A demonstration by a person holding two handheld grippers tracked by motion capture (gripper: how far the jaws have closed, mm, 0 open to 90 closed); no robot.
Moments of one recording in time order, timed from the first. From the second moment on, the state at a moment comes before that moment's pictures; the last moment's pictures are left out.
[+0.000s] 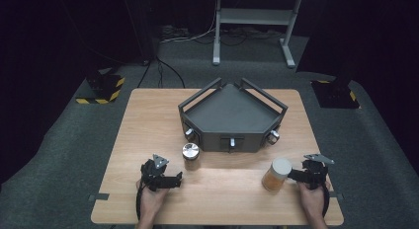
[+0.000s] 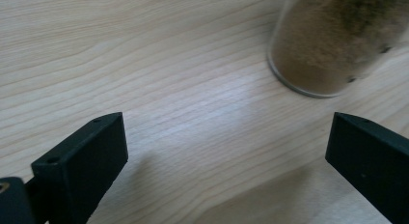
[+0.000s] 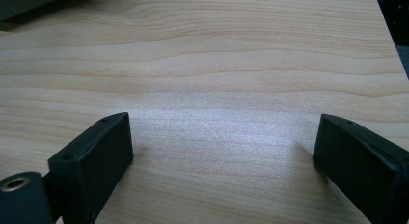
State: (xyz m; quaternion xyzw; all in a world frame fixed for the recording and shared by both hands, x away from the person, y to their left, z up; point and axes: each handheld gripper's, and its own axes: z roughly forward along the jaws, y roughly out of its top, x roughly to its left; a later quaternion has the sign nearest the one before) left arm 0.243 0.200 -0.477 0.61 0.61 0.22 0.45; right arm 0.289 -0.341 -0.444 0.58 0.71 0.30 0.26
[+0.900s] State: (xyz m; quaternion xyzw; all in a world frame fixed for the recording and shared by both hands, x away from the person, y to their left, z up) left arm 0.257 0.177 -0.473 0.65 0.57 0.18 0.47; right arm 0.289 -0.341 -0.444 0.58 0.71 0.30 0.26
